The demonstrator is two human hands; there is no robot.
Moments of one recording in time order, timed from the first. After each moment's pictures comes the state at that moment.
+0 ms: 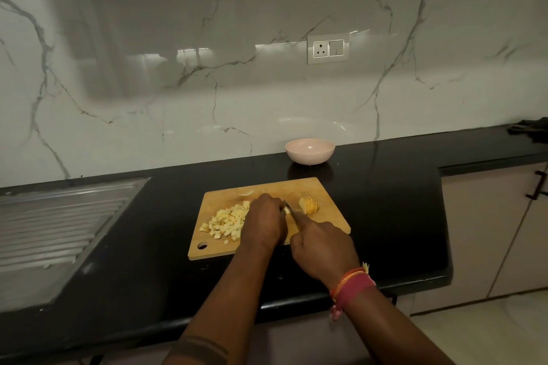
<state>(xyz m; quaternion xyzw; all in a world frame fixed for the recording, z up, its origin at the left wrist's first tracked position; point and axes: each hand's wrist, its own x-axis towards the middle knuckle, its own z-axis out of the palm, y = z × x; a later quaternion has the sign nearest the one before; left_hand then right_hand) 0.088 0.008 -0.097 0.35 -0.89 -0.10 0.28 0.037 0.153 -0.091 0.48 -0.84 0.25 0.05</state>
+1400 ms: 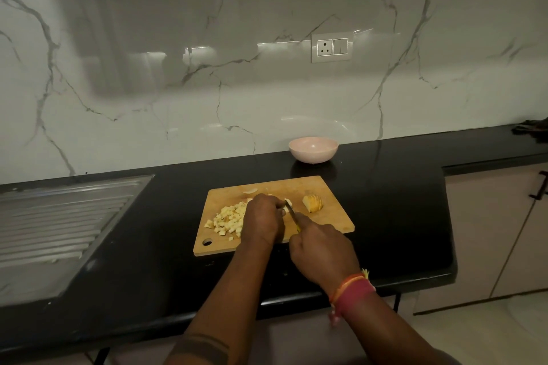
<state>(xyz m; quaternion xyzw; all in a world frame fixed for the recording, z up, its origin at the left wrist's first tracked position) 0.095 0.003 -0.095 0.41 -0.85 -0.19 0.29 0.054 0.155 -0.094 0.48 -0.83 0.29 0.04</state>
